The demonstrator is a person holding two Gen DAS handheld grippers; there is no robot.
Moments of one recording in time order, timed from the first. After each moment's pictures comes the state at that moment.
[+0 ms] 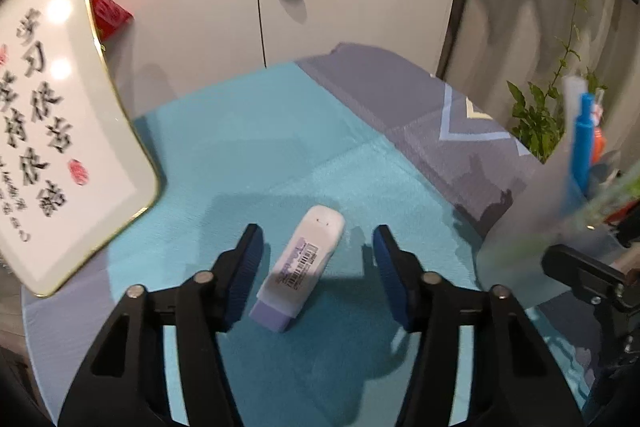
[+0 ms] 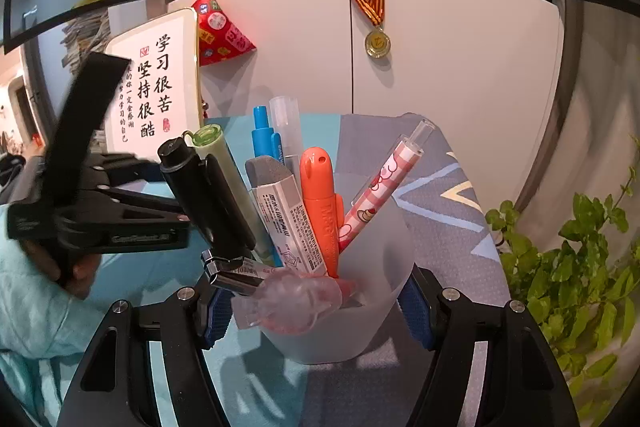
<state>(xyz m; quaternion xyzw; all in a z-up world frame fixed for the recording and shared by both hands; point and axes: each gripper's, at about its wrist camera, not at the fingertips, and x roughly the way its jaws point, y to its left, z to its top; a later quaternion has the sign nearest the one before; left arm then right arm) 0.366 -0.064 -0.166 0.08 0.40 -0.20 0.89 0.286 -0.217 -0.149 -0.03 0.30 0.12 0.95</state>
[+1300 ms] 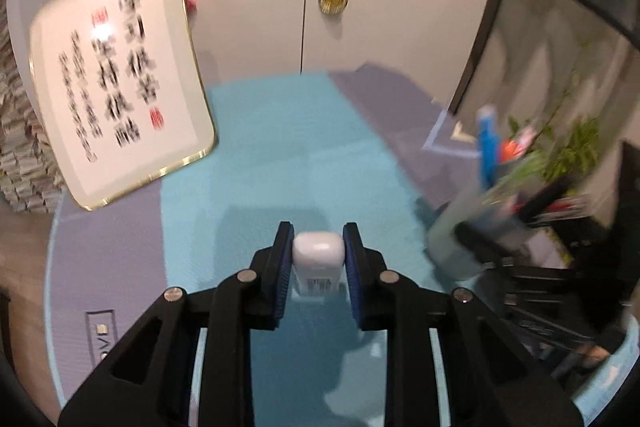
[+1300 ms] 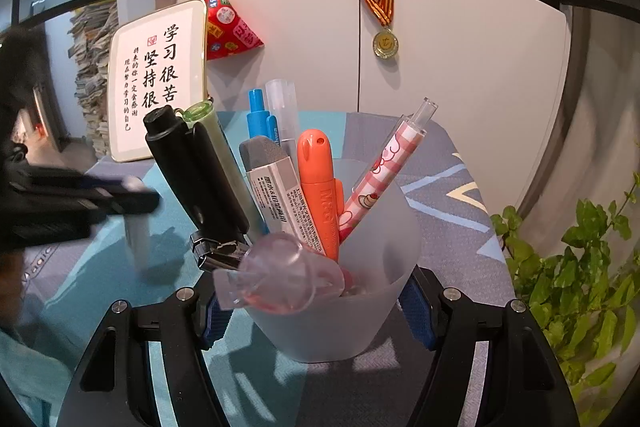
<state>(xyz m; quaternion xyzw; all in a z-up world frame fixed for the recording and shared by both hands) 0.282 -0.045 -0.110 0.01 0.38 -0.13 0.91 0.286 -0.213 -0.160 -0.05 0.29 0.13 0.95</state>
